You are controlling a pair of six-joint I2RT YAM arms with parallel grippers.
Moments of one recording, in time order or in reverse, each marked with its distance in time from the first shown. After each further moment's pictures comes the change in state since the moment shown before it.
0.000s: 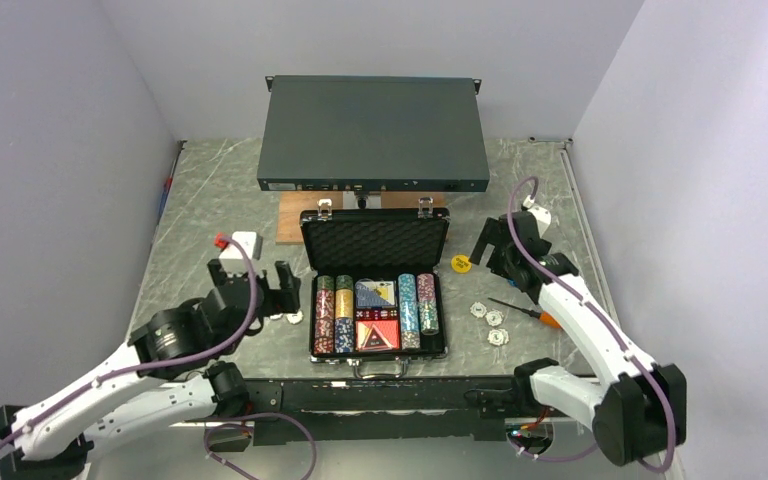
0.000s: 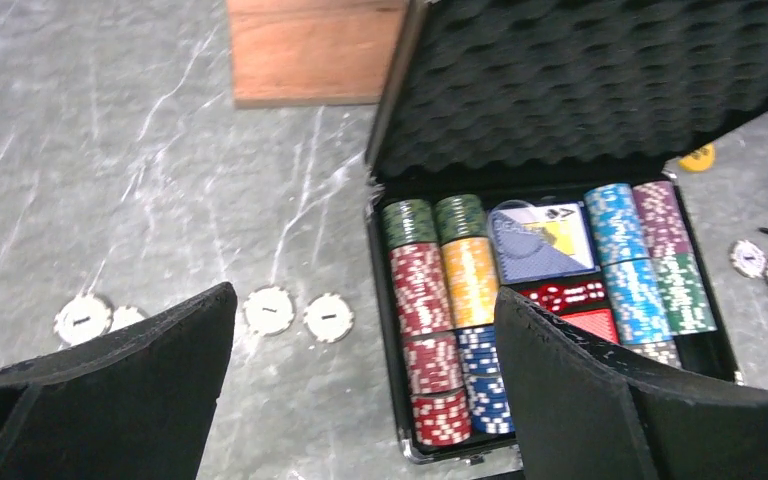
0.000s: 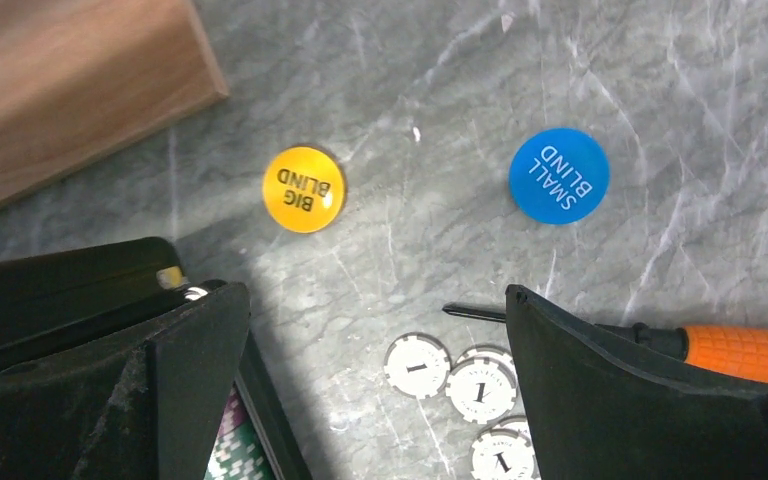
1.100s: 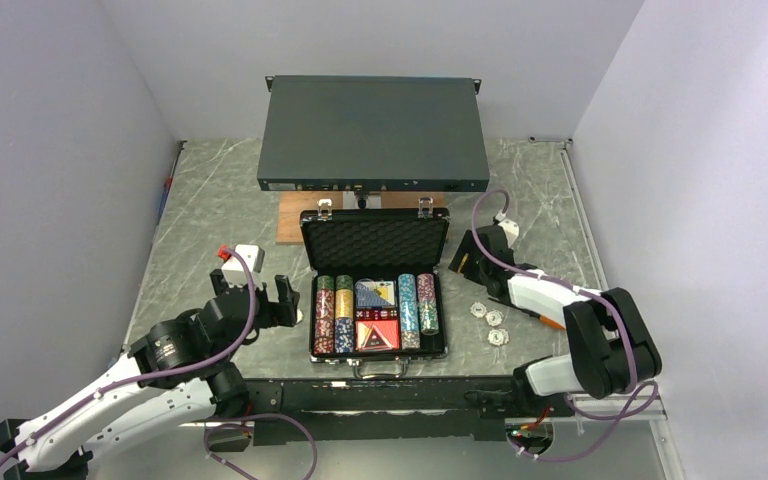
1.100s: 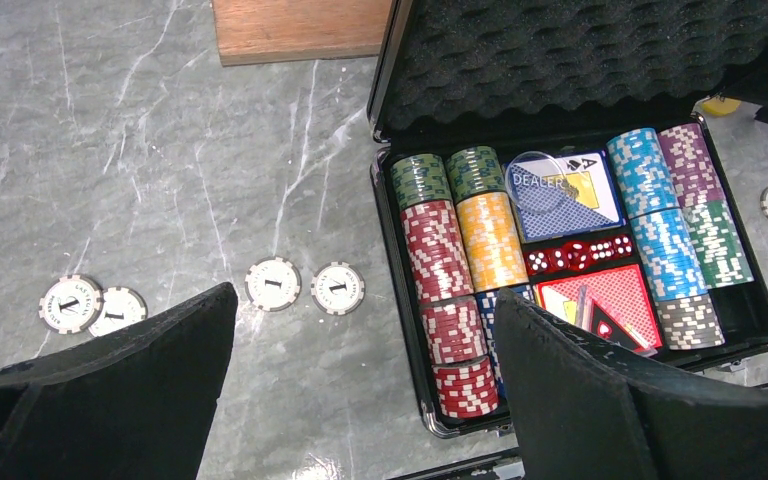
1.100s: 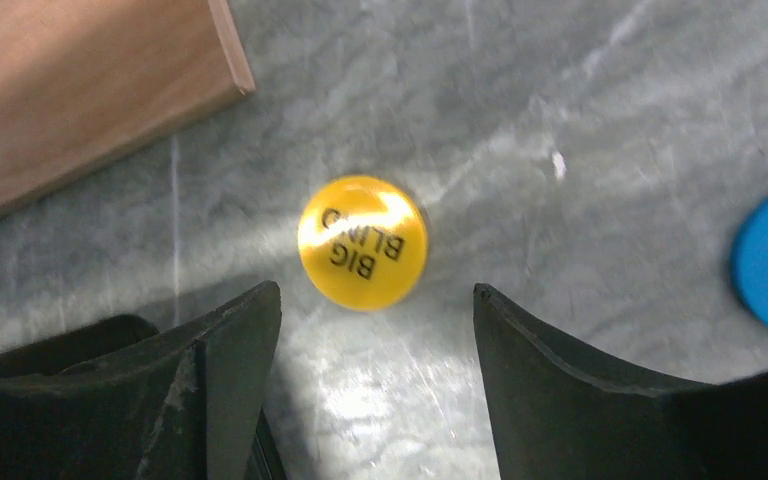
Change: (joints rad) left arm 0.055 -0.141 -0.142 -0.022 0.092 0.021; right arm 0.061 0.344 -0.203 0.538 -0.074 0.089
